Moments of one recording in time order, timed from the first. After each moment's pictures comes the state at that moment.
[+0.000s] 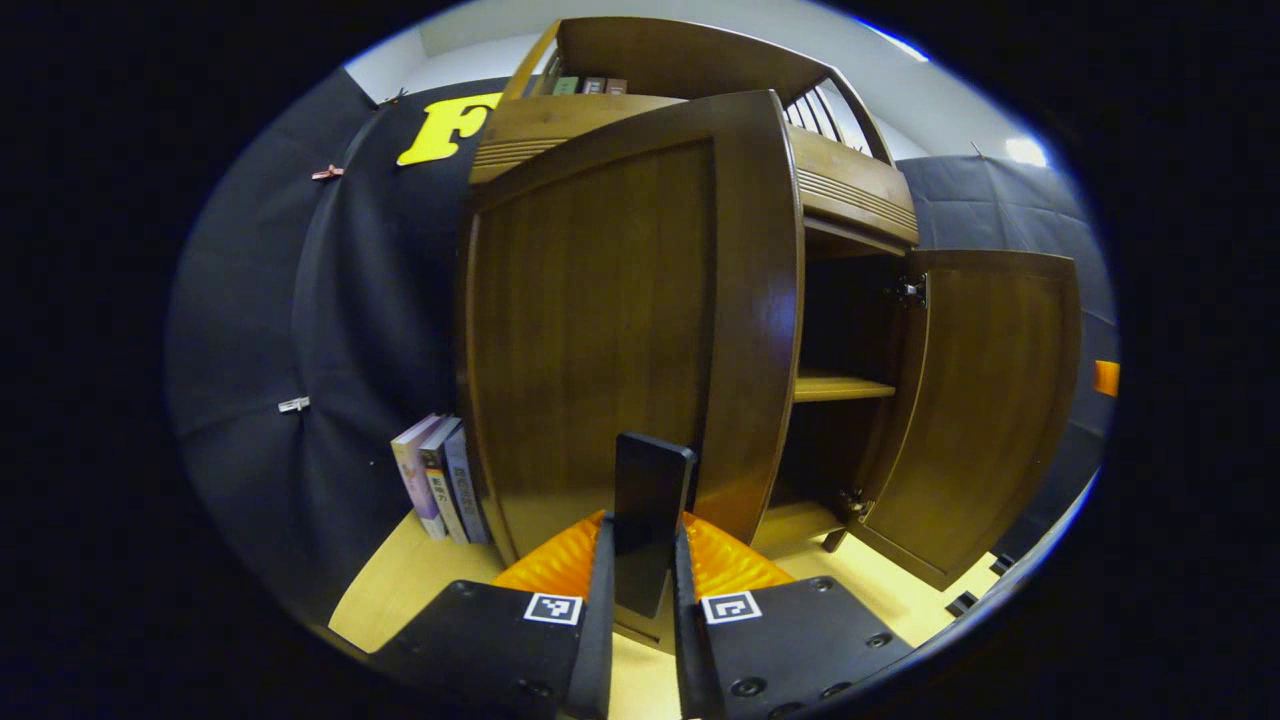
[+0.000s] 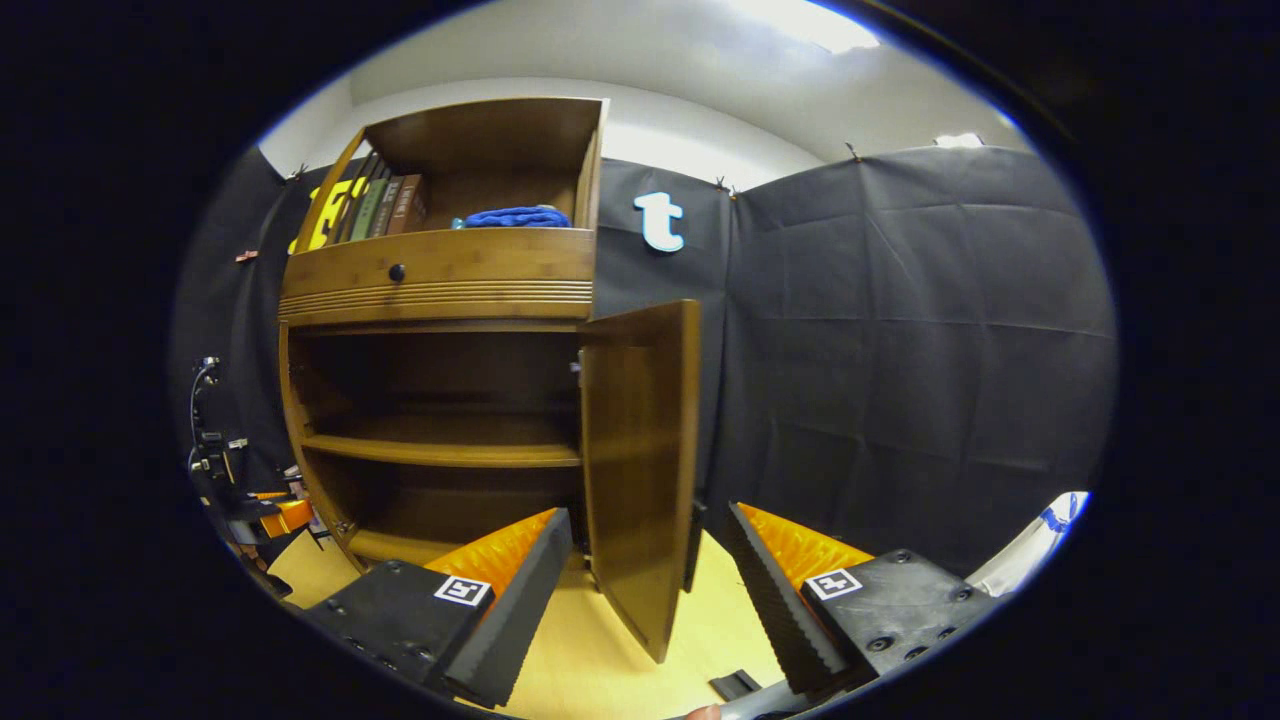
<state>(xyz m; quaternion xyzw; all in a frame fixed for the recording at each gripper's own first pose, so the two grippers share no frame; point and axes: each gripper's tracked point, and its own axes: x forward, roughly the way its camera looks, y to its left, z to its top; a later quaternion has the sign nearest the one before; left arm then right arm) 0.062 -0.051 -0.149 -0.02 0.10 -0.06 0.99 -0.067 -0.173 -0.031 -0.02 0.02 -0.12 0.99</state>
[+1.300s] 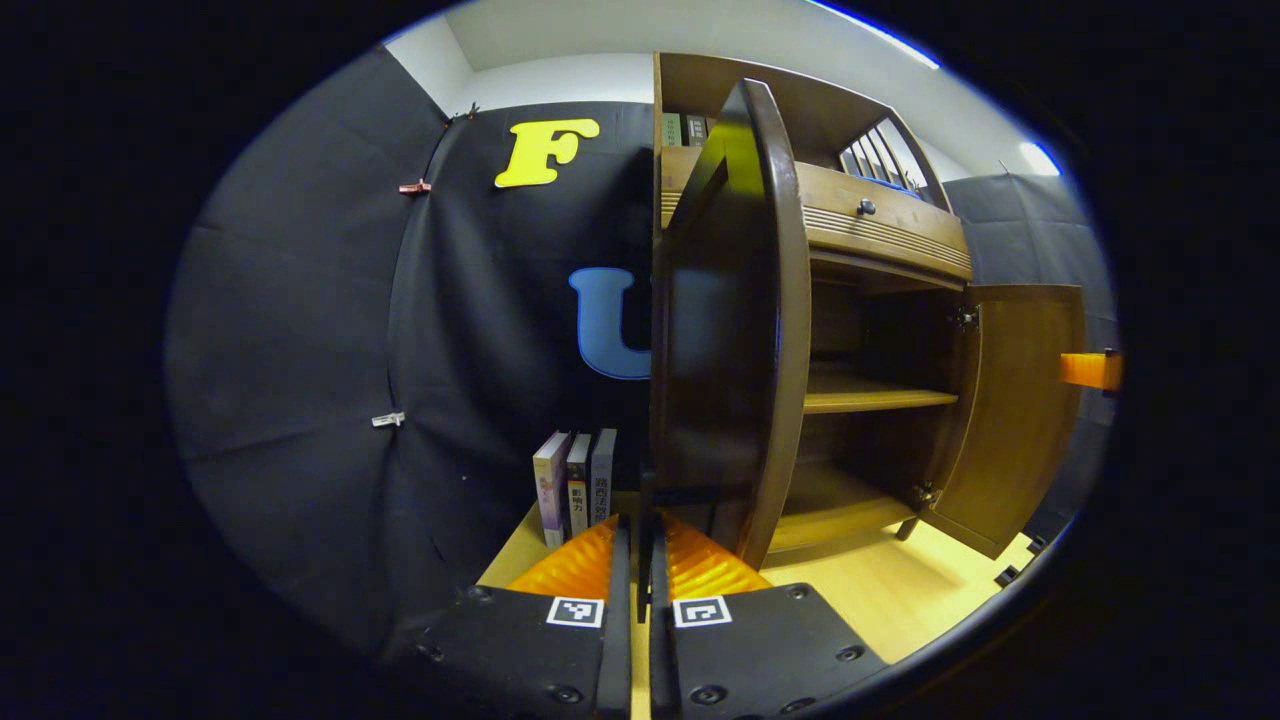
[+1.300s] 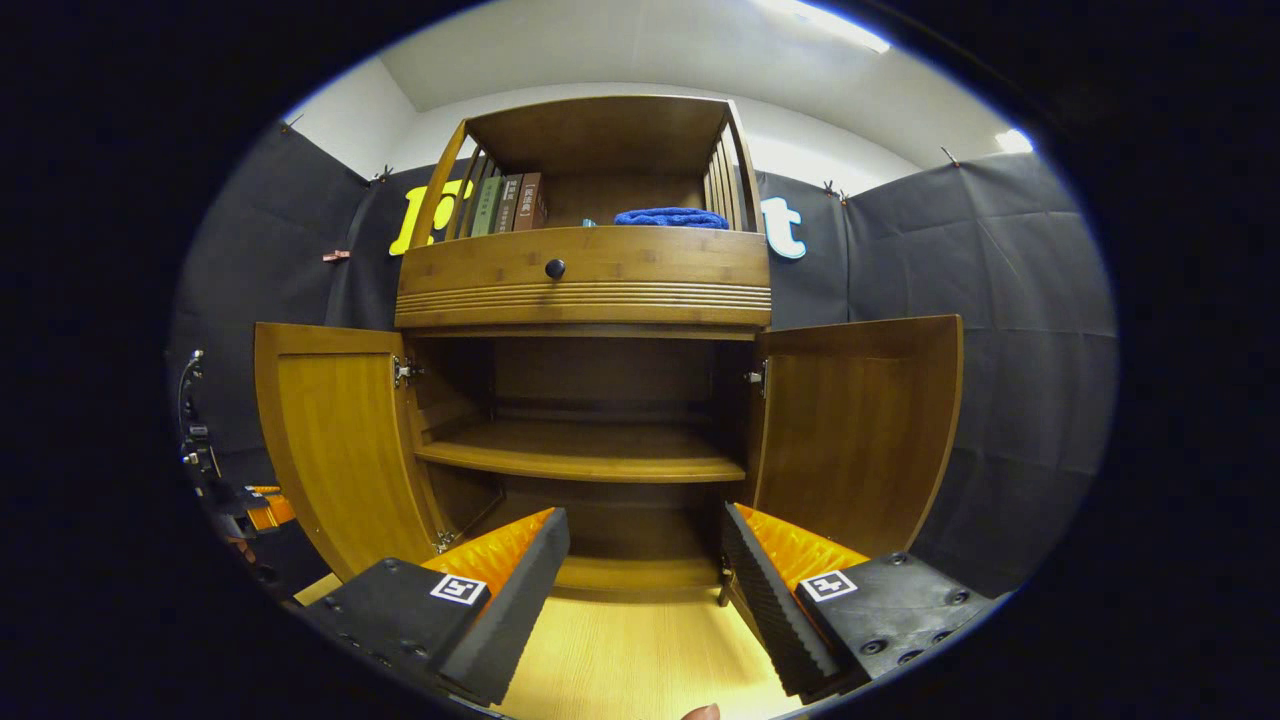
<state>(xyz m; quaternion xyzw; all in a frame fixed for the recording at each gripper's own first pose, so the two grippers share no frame) 0.005 0.110 -0.135 -0.01 0.07 0.01 1.00 -0.031 -0.047 -0.036 -0.01 0.01 0.02 1.00</state>
